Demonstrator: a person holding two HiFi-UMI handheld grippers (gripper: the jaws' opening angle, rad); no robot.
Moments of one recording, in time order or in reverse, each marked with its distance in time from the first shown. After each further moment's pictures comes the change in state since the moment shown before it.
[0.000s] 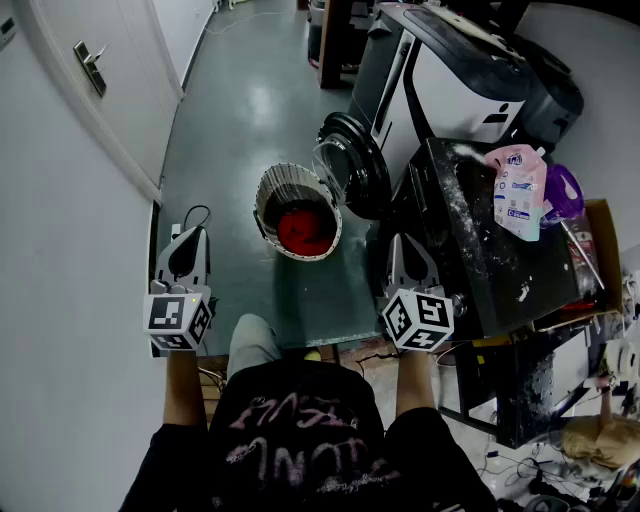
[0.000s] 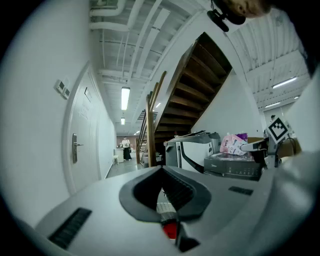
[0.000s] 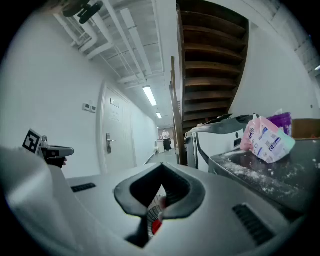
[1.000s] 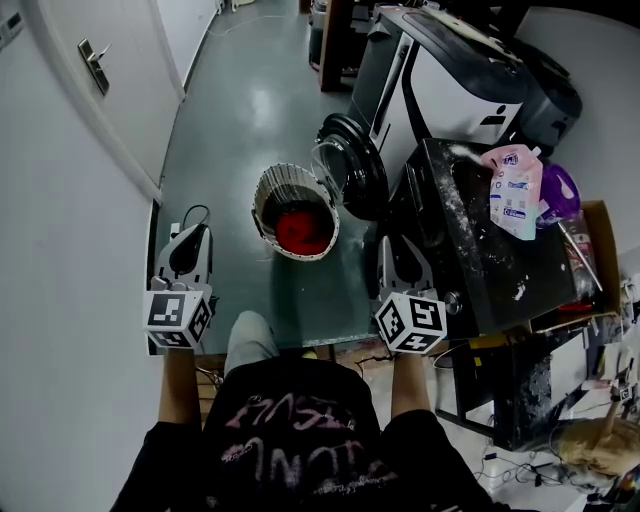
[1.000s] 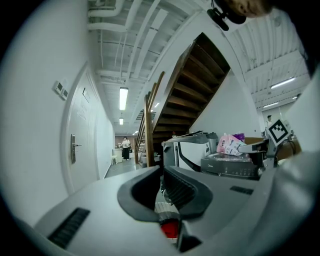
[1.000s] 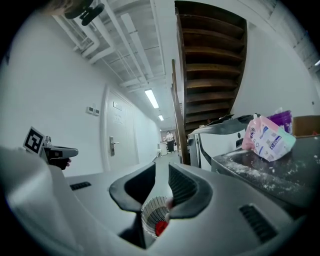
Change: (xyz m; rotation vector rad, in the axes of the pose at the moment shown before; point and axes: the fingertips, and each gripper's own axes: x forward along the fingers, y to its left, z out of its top) left arm -0.007 -0.017 0.004 0.010 -0.003 -0.019; right arm -0.012 0.007 -0.002 0.013 -0.035 0.033
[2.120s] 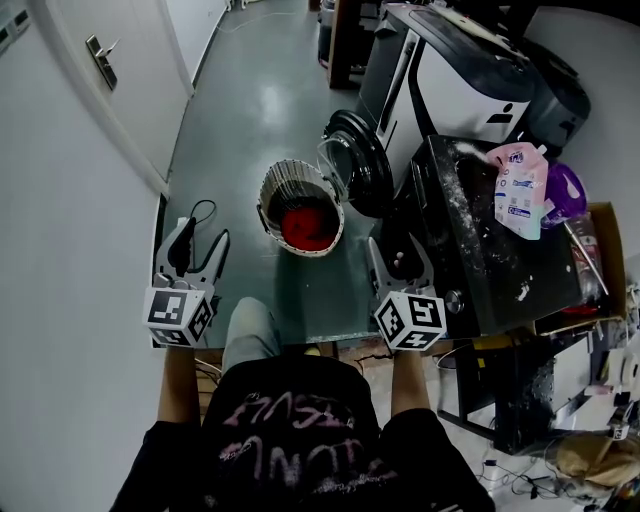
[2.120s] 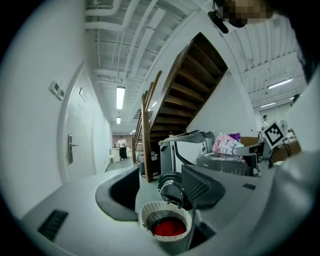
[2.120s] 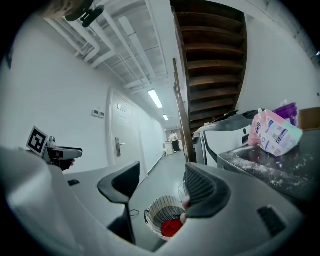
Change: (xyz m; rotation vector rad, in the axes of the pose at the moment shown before) left arm -0.008 -0.020 0.001 0.007 0.012 -0.026; right arm -0.002 0.004 -0.008 0.027 0.001 0.075
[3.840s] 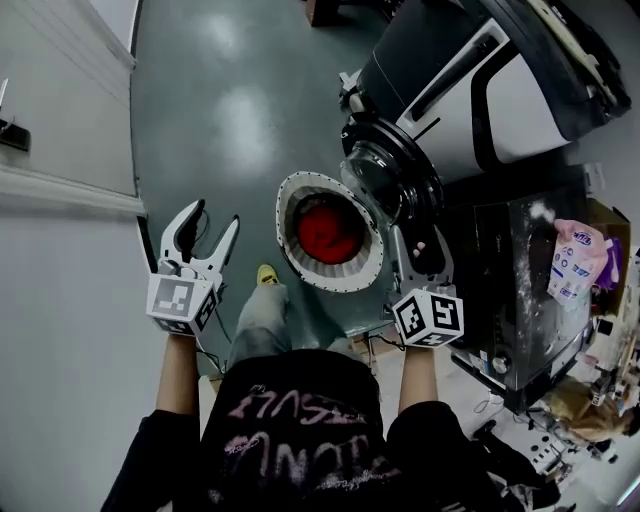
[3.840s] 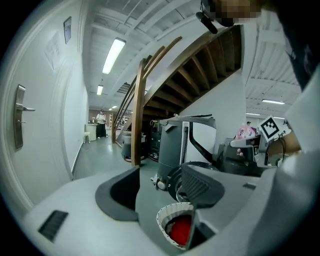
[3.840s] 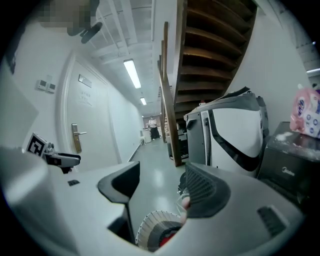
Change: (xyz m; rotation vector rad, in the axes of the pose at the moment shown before) left arm 0.370 0.273 -0.071 -0.103 0.245 -0.318; right arm 0.377 0.013 -0.028 0.045 0.183 -0.316
